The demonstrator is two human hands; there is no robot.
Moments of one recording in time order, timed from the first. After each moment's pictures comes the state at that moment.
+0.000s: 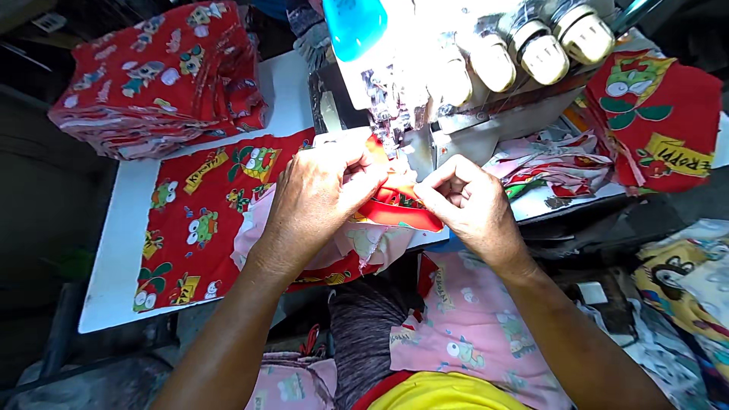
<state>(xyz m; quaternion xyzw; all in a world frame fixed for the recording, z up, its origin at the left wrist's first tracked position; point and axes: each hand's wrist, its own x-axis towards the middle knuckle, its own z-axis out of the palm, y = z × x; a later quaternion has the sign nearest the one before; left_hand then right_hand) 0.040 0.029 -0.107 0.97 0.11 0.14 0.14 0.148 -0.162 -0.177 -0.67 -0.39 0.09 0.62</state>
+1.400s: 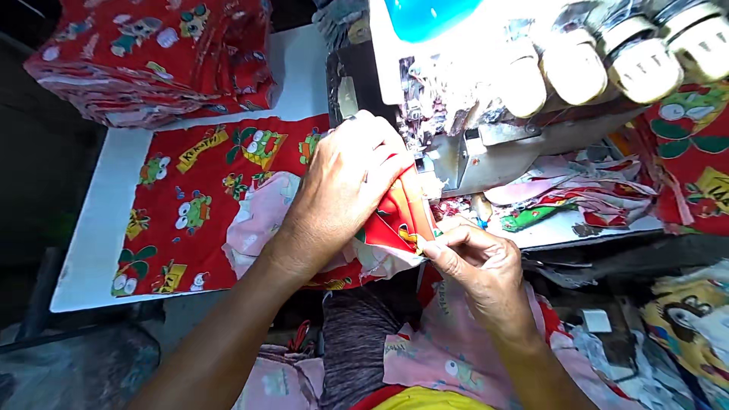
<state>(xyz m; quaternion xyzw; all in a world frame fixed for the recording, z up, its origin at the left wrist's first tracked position) 0.056 0.027 -0.110 0.96 0.10 0.18 0.19 0.110 -0.166 -0.202 -0.53 -0.28 0.22 0.77</state>
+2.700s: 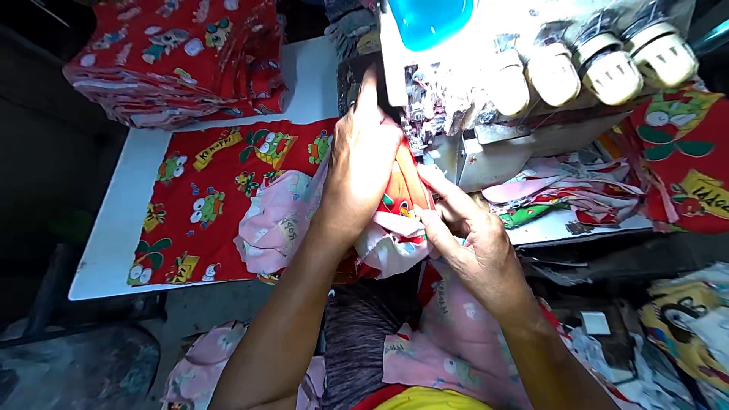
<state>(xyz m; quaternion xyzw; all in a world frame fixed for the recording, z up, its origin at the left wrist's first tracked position) 0.085 0.018 -0.114 0.91 0.26 0.22 0.22 0.124 -0.154 -0.173 -0.69 -0.40 0.13 0.58</state>
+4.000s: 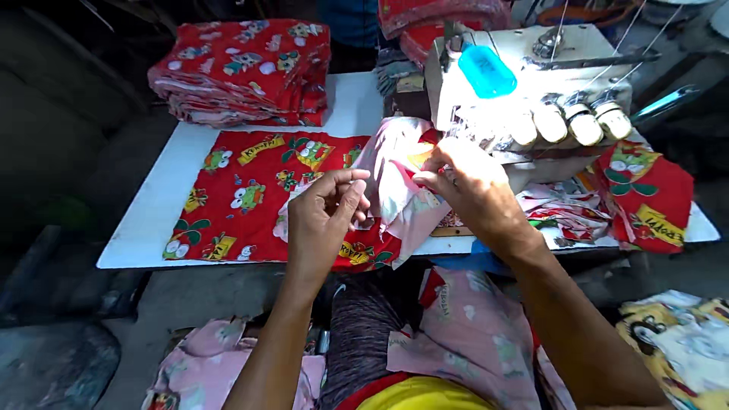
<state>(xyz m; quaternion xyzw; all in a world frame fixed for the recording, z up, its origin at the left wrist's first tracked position) -0.051 0.013 -0.122 0.81 0.22 0.35 0.40 0.148 -0.114 -0.117 -0.68 -0.63 -0.10 0.37</state>
